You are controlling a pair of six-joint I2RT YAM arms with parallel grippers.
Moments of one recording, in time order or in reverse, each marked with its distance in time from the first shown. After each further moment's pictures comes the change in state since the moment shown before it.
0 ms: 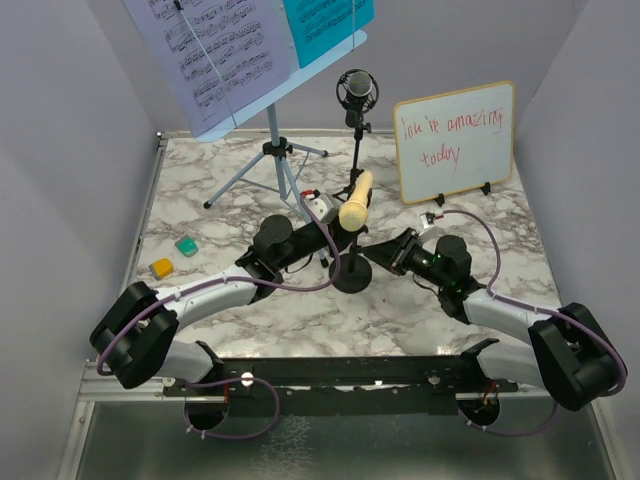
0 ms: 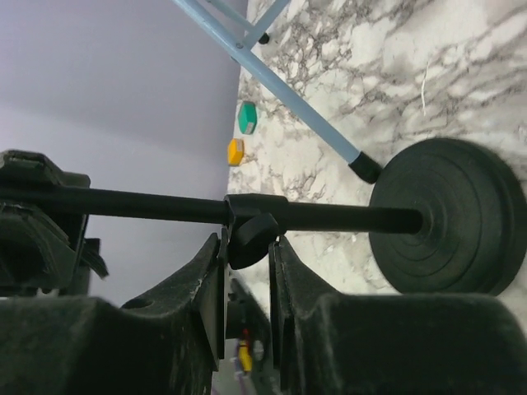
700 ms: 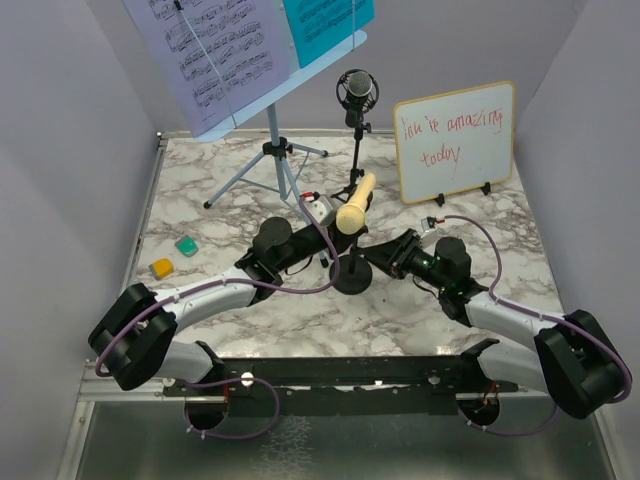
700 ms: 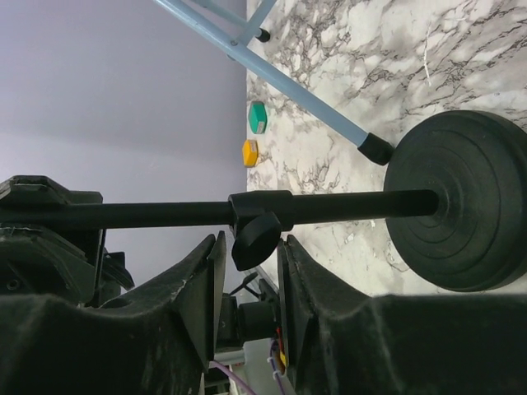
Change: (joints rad) left arm -0.005 -0.011 -0.010 0.001 -0.003 0.000; right arm 0.014 -0.042 0.002 -0.066 0.014 0.080
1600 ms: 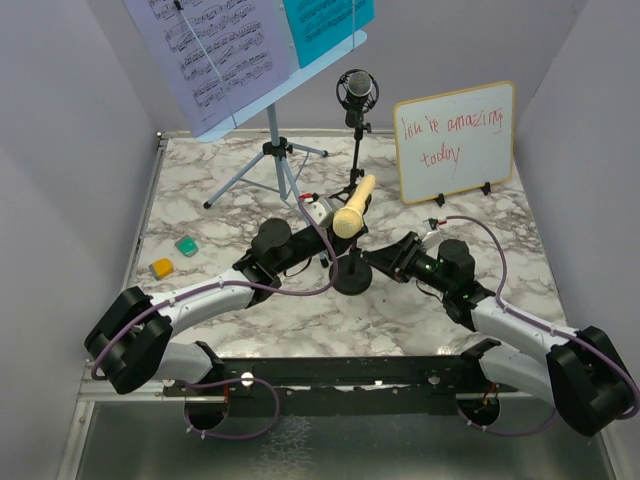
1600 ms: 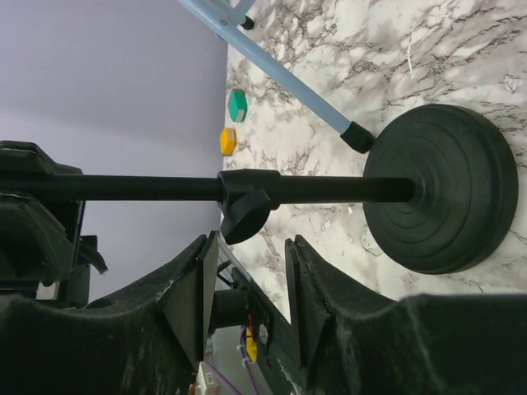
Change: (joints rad) left arm -0.002 -0.027 -0.008 -0.023 -0.014 0.000; right arm 0.000 -0.100 -0.006 -0.131 -0.002 -0.113
